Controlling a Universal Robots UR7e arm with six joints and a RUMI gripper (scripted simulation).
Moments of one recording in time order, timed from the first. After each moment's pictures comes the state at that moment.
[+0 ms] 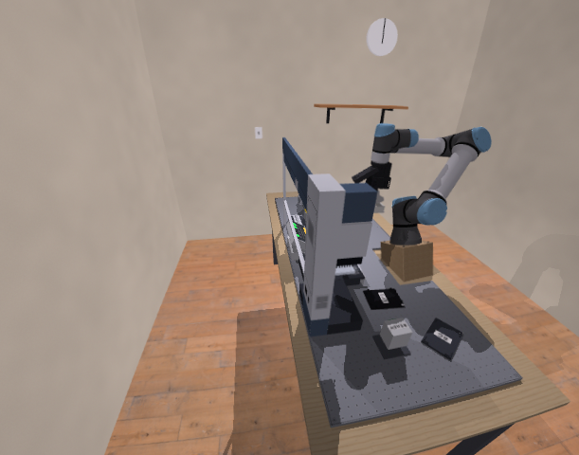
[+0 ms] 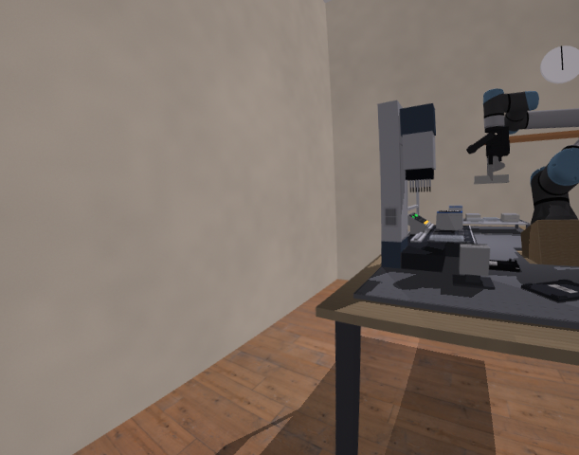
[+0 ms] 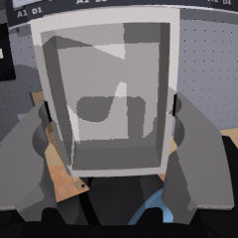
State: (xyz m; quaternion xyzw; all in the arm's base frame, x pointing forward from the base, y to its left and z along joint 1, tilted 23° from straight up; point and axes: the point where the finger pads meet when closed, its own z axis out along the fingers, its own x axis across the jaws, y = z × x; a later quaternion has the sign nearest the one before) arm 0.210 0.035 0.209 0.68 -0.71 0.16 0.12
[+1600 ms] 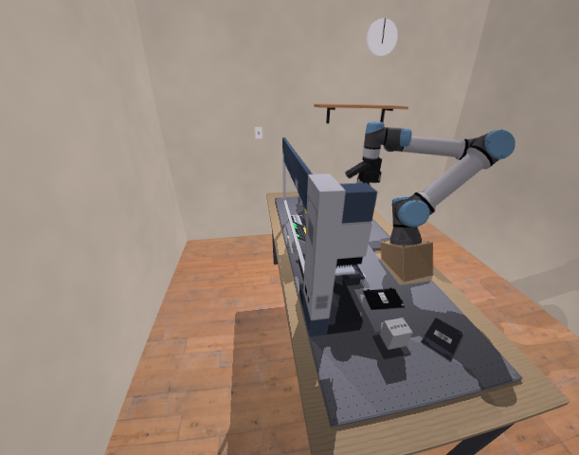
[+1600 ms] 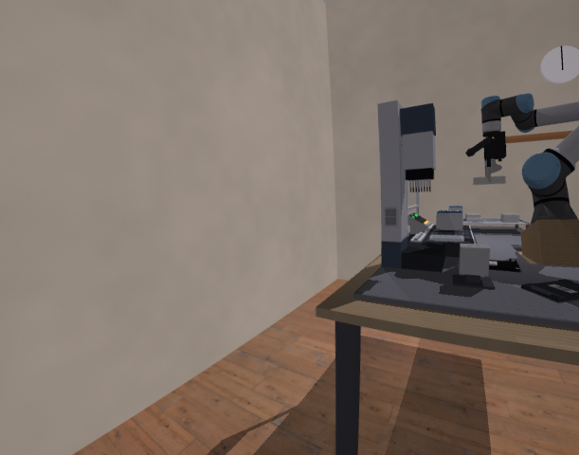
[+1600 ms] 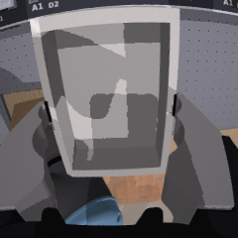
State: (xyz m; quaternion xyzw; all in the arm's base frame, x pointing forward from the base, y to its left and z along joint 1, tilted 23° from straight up) arm 0.209 -0.047 0.242 0.69 -0.70 0.16 0.13
